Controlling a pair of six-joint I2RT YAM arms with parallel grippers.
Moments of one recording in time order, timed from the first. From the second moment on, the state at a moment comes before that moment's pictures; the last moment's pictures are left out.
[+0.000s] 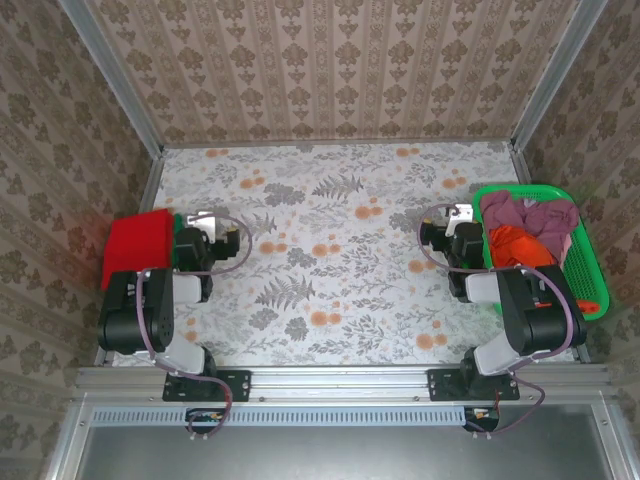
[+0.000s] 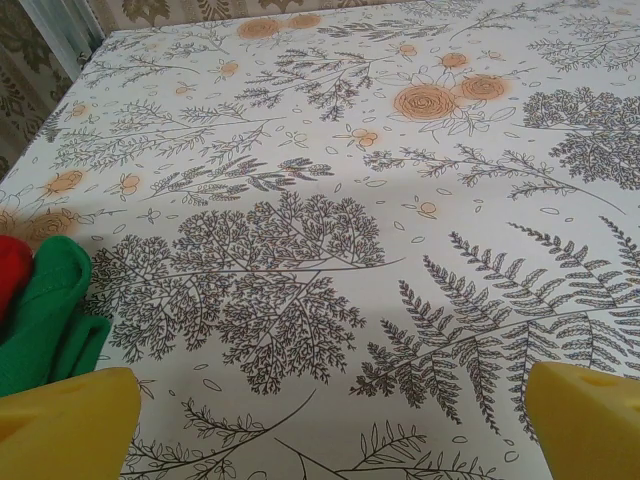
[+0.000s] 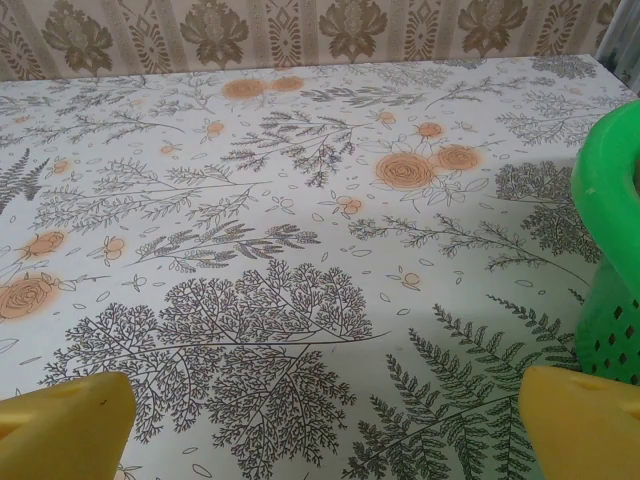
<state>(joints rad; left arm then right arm) -0.01 1.54 0.39 0.73 0.02 0.09 0.03 1.53 0.39 0.78 0.13 0.05</state>
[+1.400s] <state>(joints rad) -0.31 1.01 0.76 0.10 -0.07 0.20 0.01 0.98 0.62 0.08 0.18 0.14</state>
